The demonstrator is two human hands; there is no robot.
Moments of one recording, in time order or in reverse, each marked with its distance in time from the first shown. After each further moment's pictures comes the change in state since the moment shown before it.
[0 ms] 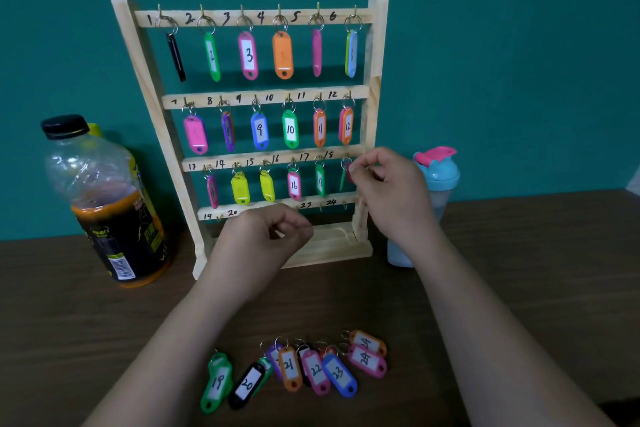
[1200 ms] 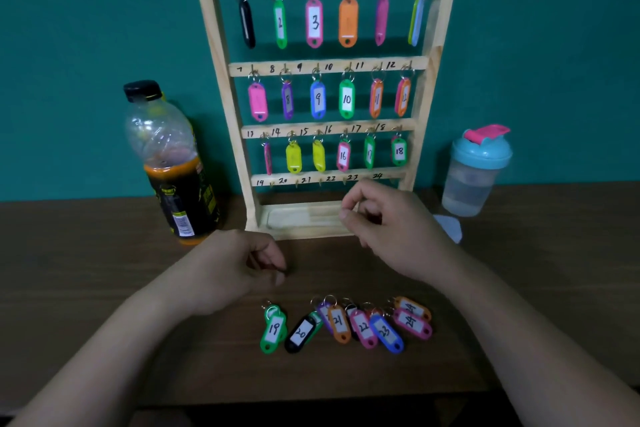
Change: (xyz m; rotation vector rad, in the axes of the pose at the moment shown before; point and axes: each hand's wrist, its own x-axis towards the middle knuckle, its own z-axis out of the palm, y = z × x) left_hand -0.059 -0.057 -0.082 0.243 -0.412 -0.130; right_hand -0.074 -0.028 0.029 -0.171 -0.475 -0.137
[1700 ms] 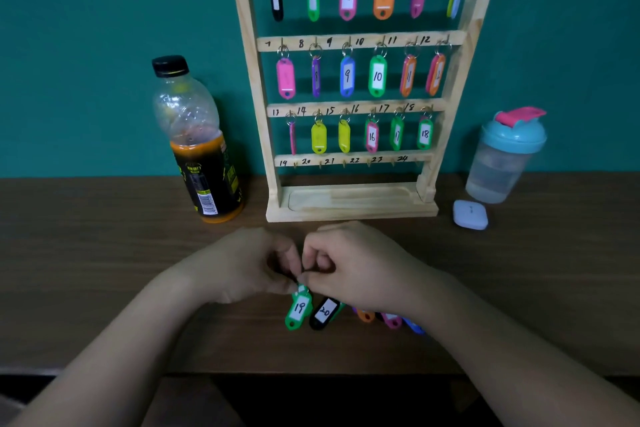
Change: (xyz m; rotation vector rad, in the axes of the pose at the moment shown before) left_hand -0.009 -0.015 0.005 0.098 -0.147 0.013; right_hand -0.008 -0.036 0.073 -0.224 -0.318 -0.095
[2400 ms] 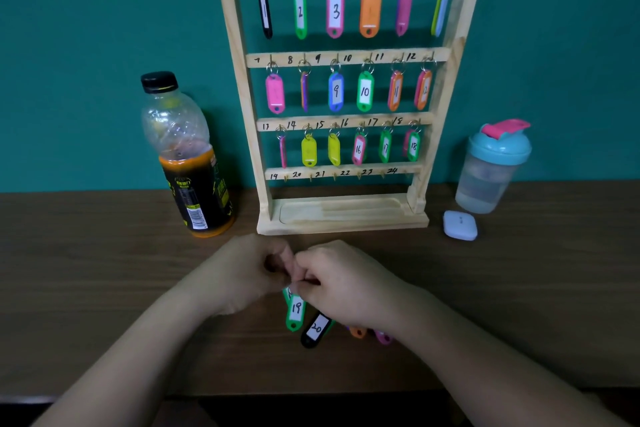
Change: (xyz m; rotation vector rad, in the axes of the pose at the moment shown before) left_hand 0.014 0.001 0.010 -0.080 0.148 -0.078; right_hand 0.010 0.007 0.020 0.023 -0.045 0.056
